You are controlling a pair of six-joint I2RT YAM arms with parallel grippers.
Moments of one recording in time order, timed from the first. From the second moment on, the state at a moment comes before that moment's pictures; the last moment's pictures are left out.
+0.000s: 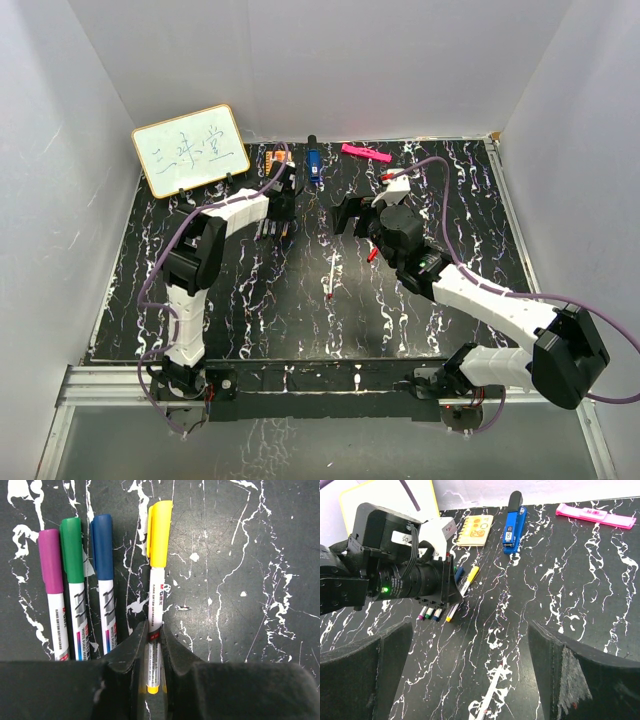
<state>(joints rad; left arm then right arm) -0.45 2.11 1.49 -0.35 -0.16 -0.31 0.72 1.21 0.80 0.25 0.35 0.38</state>
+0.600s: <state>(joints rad) -0.45 2.11 1.51 -0.39 -0.20 -0.31 0.72 1.23 0.79 0.25 0.40 0.40</state>
